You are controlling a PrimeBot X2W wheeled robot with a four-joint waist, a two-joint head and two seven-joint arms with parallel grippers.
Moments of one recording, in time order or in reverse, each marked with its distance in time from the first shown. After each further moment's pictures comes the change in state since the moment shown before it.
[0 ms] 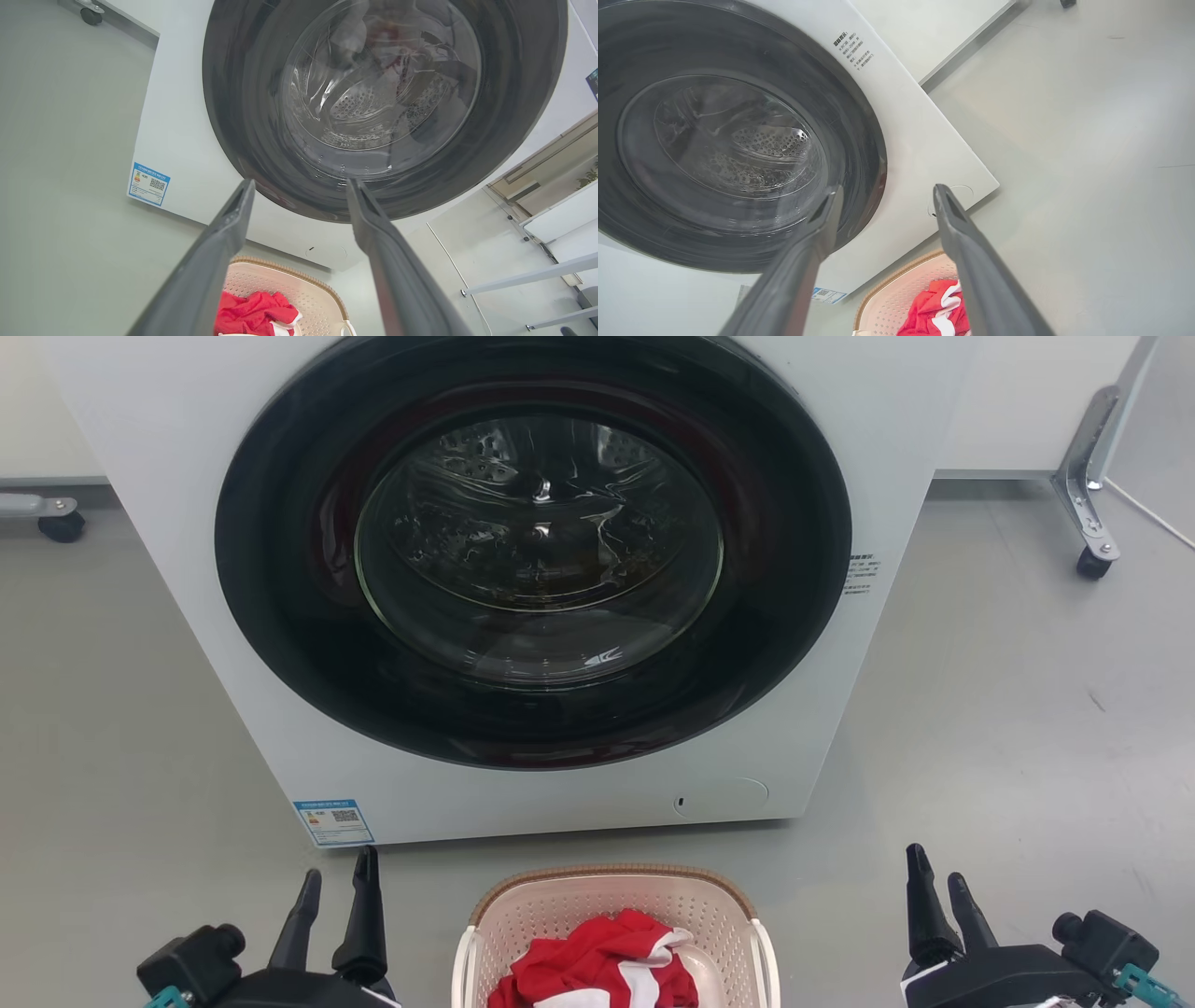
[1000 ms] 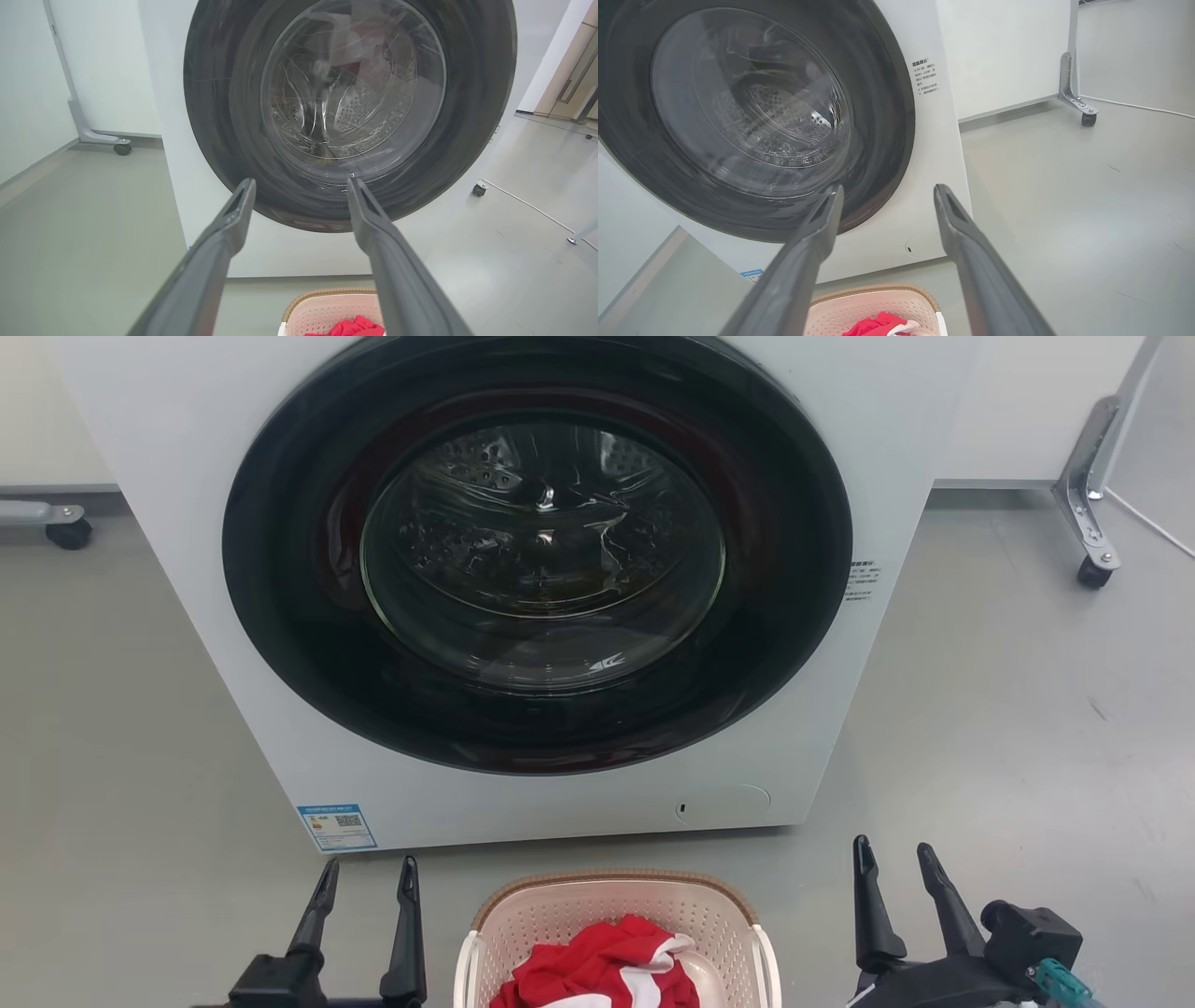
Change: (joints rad) left arm 0.046 0.011 -0.075 -0.057 0.463 0.076 -0.111; right arm -0.002 -0.004 0.105 -0.026 -0.411 -0.063 -0.111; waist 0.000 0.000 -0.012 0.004
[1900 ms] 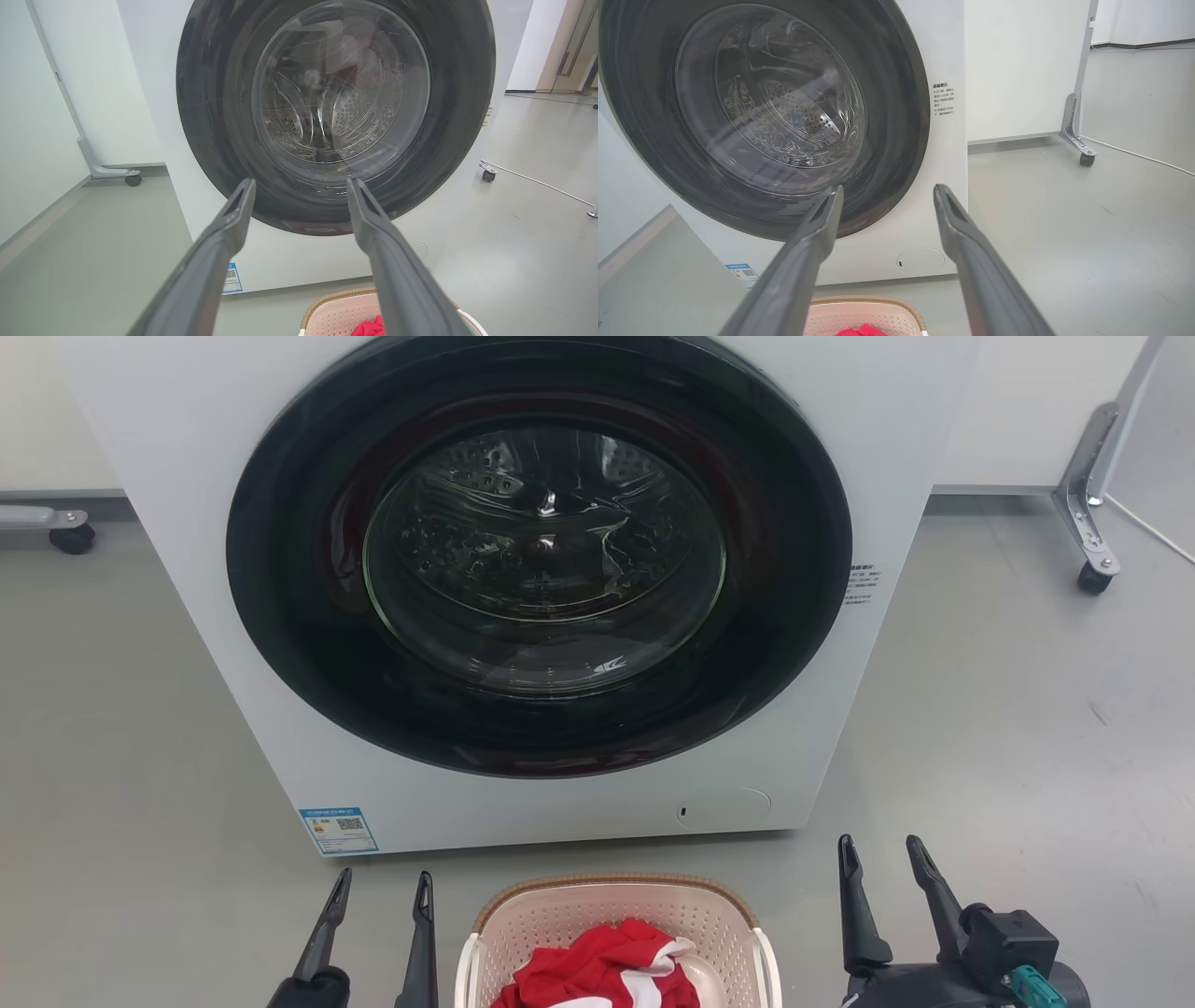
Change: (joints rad) left arm 0.033 0.000 -0.019 -0.020 0.131 0.016 -0.035; right arm 0.003 -0.002 0.026 -0.012 -0.128 -0.017 -0.033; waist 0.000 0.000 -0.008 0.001
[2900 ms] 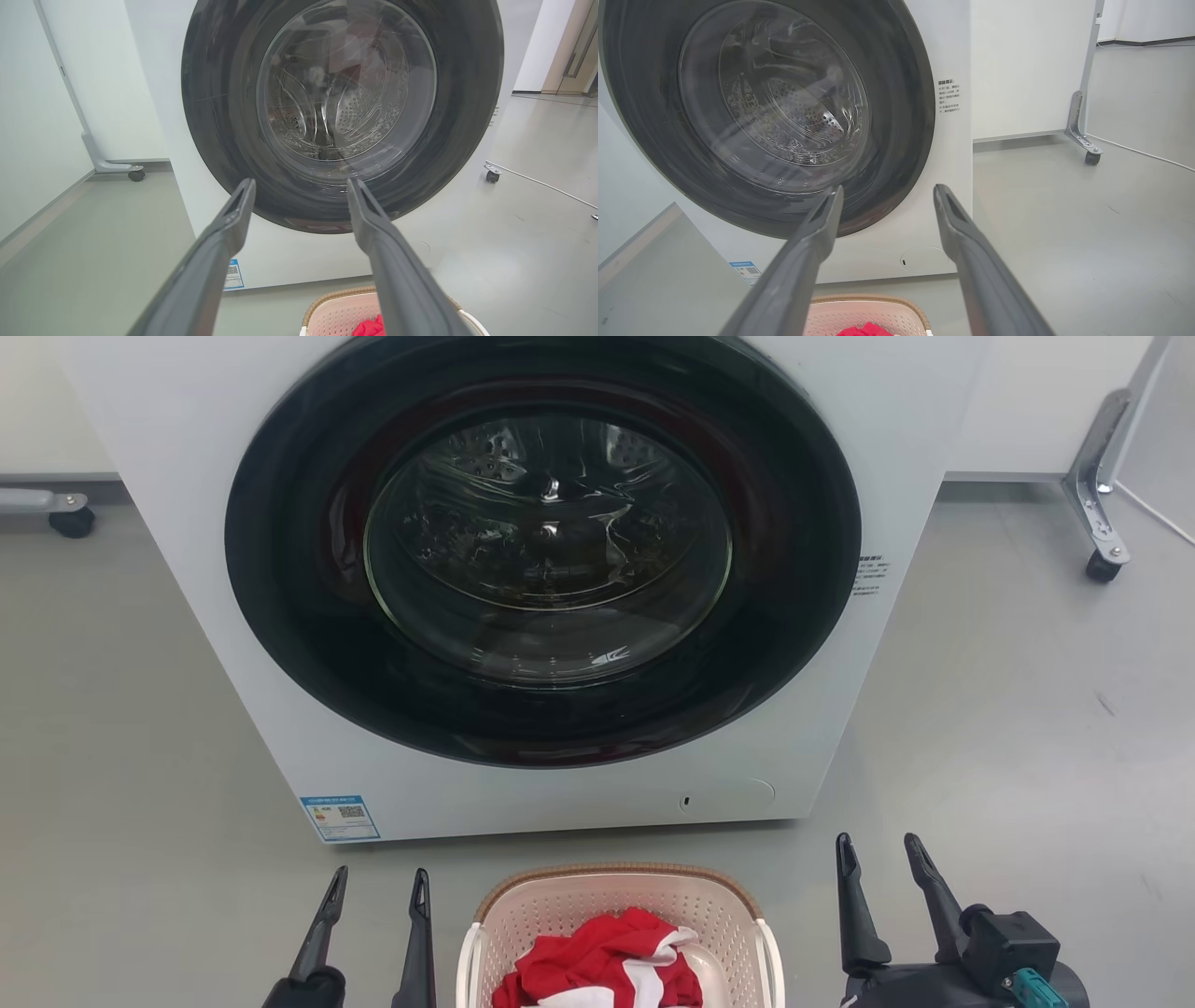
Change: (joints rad) left arm 0.005 -0.007 0.013 -0.012 0.002 -0.001 0.000; right arm 0.006 0.000 0.004 -0.021 0.000 0.000 0.000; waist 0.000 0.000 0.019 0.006
